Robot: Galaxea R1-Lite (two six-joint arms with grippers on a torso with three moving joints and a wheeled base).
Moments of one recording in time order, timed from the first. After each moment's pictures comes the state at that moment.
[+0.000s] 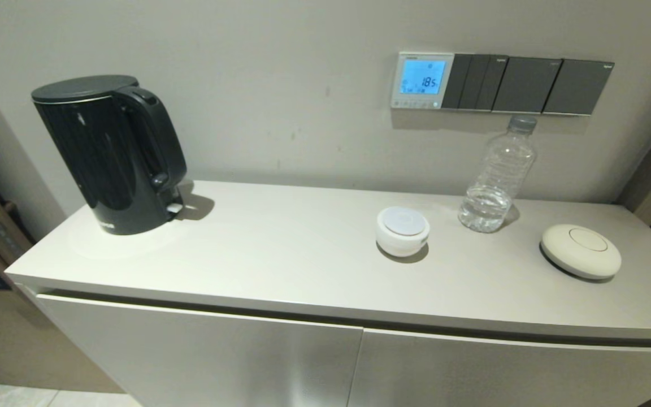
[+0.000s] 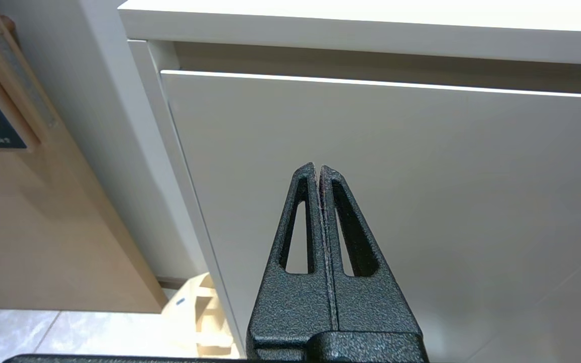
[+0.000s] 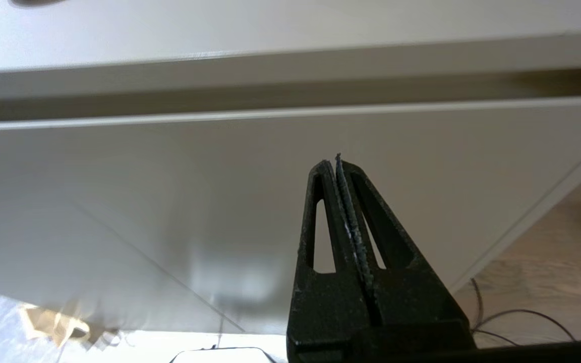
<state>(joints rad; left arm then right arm) 0.01 0.00 0.00 0.00 0.00 0.02 0.06 0.25 -0.18 0.04 -0.03 0.04</state>
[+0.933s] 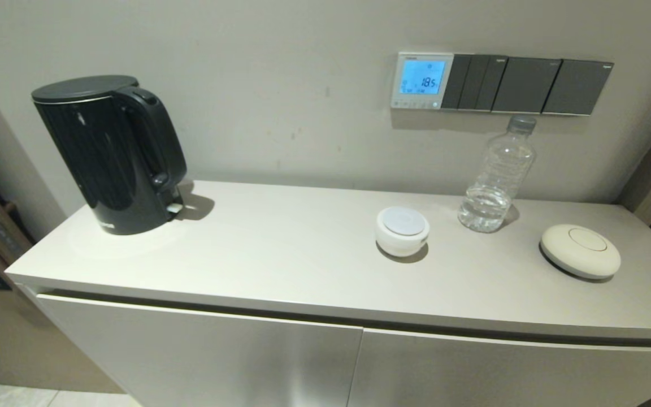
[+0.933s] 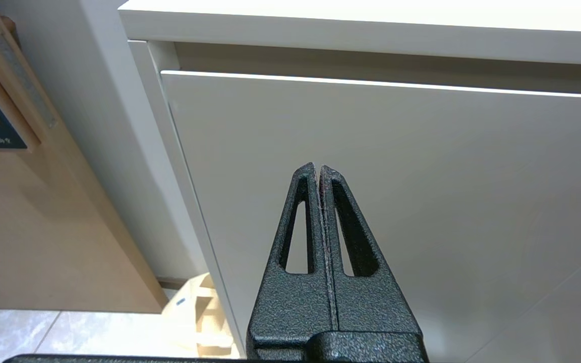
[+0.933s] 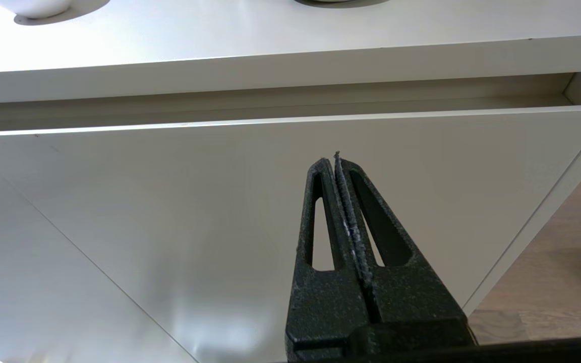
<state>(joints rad) 0.01 0.00 0.00 0.00 0.00 0.02 0.01 0.00 0.00 -0.01 0.00 0.00</state>
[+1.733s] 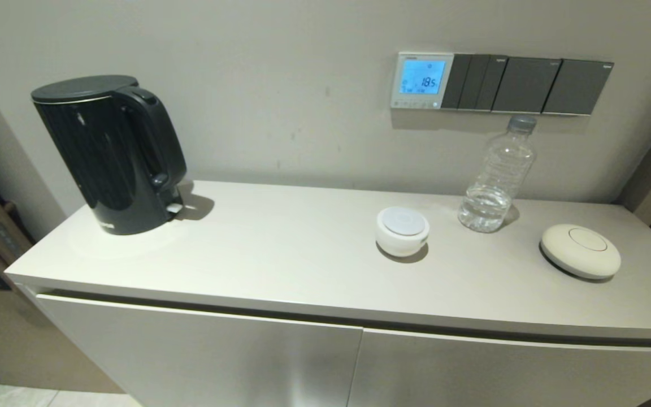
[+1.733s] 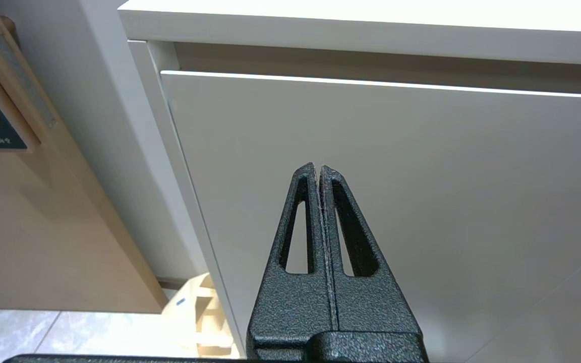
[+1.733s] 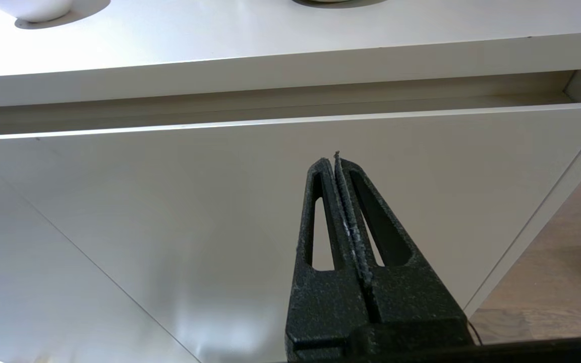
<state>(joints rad) 0.01 0.00 0.00 0.00 0.00 0.02 0.01 0.00 0.00 0.00 0.00 0.01</state>
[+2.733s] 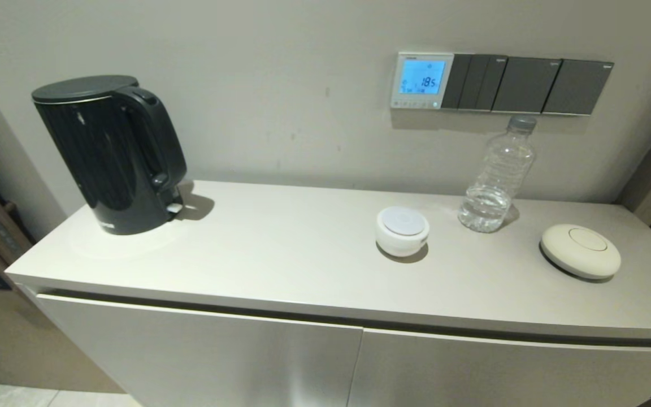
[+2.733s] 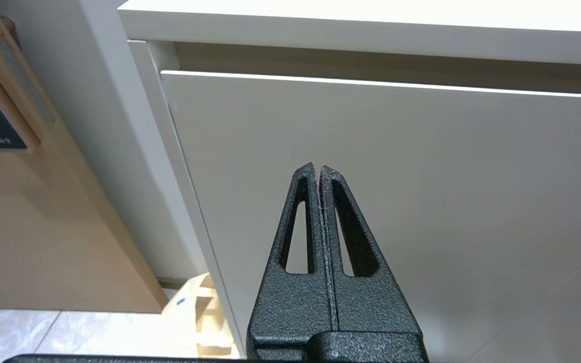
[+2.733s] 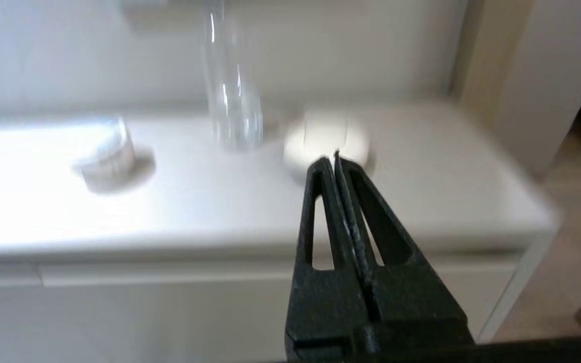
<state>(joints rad) 0.01 0.00 0.00 0.00 0.00 0.02 0.01 0.27 -0.47 -0.01 -0.04 -0.03</state>
